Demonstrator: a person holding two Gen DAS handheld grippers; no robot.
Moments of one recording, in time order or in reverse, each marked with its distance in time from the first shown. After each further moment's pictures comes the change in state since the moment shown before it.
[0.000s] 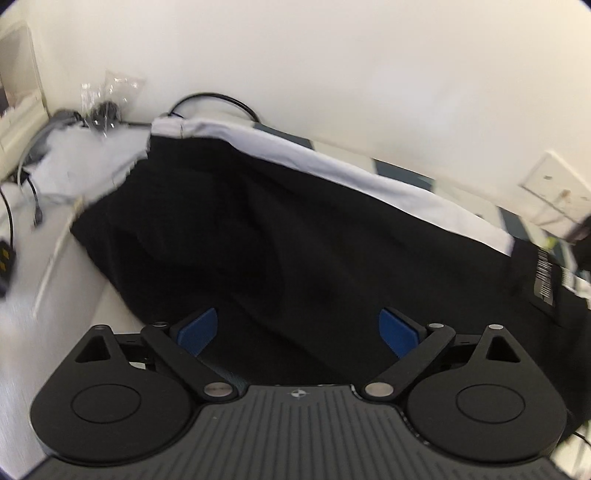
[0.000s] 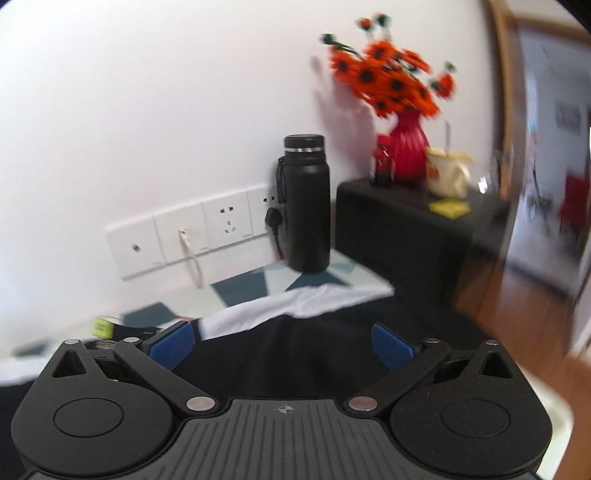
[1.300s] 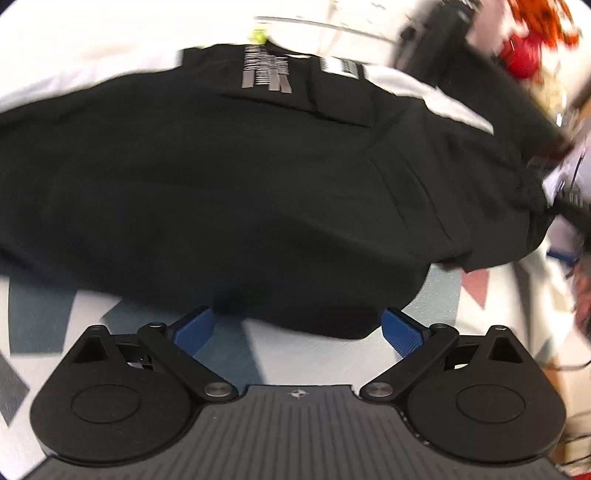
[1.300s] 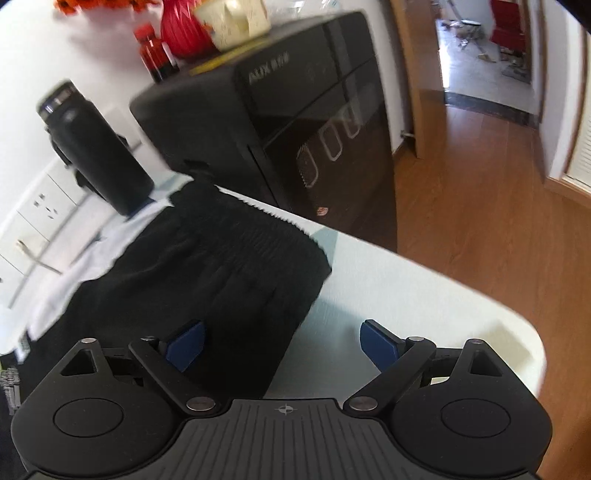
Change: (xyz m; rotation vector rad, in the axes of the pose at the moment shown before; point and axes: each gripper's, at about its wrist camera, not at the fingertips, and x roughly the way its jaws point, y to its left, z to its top) left arm 0.036 -0.291 -0.182 0.389 0.140 -0.186; right arm 0.095 -0.237 -0.028 0.367 0.345 -0.078
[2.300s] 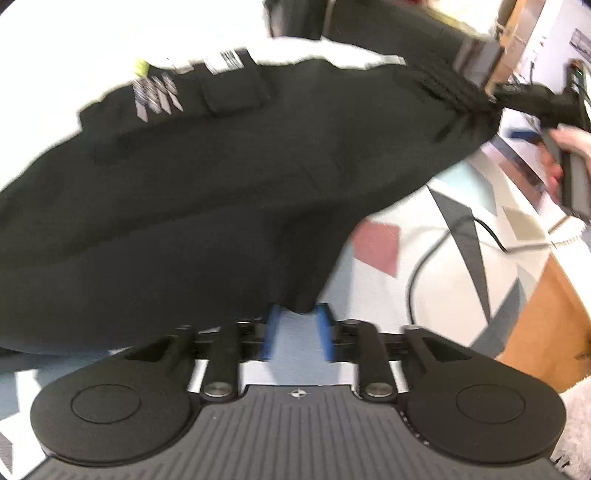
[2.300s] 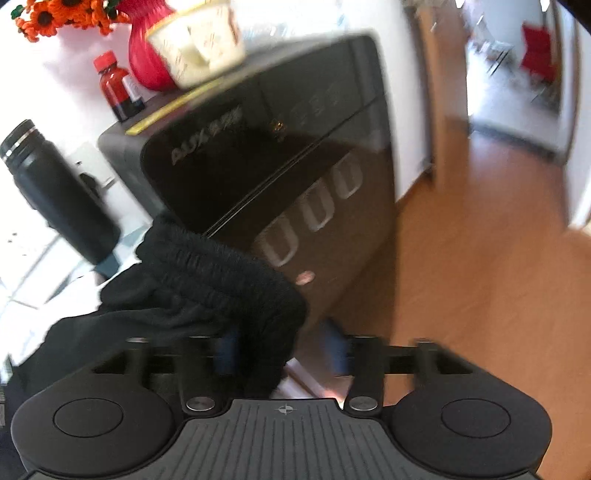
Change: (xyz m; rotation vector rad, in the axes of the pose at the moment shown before) left arm -0.003 -0.076 -0.015 0.269 0.006 -0.045; right arm 0.032 -0.049 0.095 -0.094 -0.076 0.005
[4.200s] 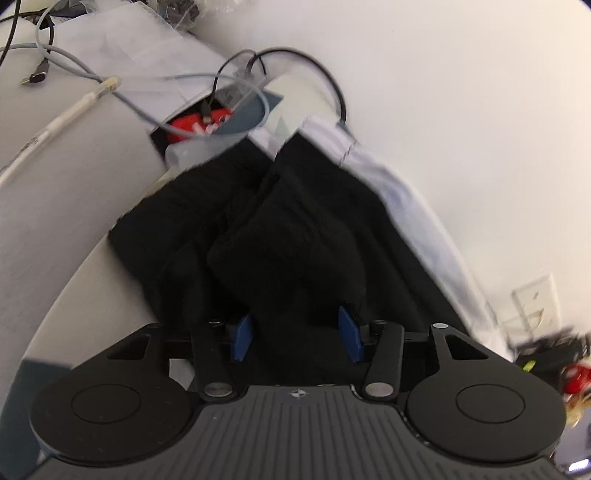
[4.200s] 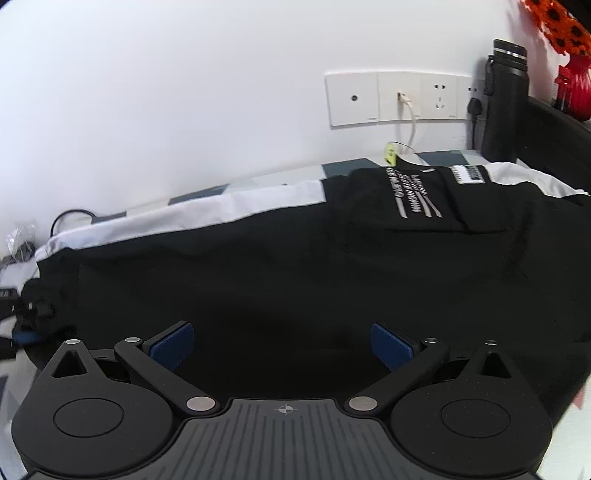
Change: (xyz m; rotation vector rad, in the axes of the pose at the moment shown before) left arm -0.080 0.518 -0.137 -1.042 -0.327 -0.011; right arm -0.152 0.410 -0.297 -0.565 0.103 0.338
